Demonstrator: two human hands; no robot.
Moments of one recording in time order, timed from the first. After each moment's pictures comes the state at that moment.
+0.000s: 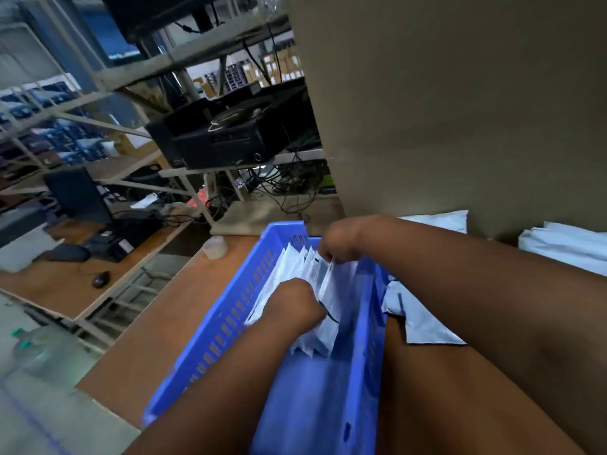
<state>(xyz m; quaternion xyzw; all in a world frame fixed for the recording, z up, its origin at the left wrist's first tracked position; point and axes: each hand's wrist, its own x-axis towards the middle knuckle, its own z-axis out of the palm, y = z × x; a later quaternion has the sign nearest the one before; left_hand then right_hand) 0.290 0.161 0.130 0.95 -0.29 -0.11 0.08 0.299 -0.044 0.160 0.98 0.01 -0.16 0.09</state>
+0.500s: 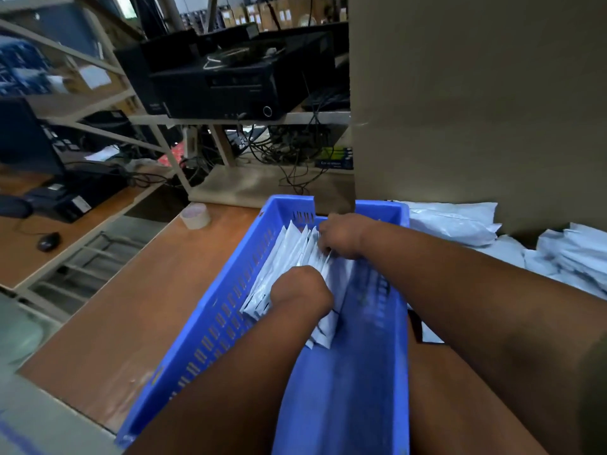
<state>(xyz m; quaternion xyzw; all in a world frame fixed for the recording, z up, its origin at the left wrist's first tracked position) 0.349 0.140 0.076 0.96 -0.26 -0.12 0.03 0.366 -0.043 0.085 0.98 -0.01 -0.13 0.12</state>
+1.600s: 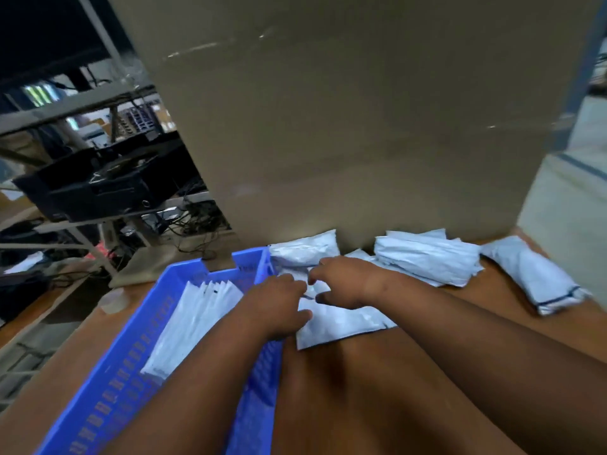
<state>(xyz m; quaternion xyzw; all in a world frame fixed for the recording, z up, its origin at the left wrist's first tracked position) 0.161 0.062 0.164 0.79 -0.62 -0.03 -0.06 0.022 -0.079 0.148 0.97 -0.19 0.02 -0.11</state>
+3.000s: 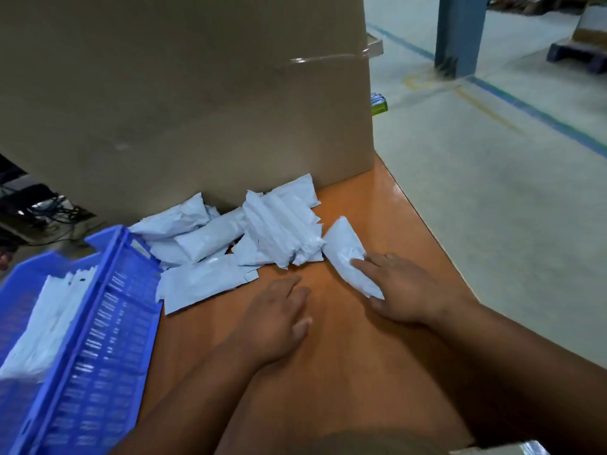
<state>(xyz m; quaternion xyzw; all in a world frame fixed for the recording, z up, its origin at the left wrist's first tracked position) -0.090 -0.001 0.016 0.65 -0.76 -0.01 -0.01 -0.364 -0.155 -0.029 0.93 -0.36 0.02 -0.12</state>
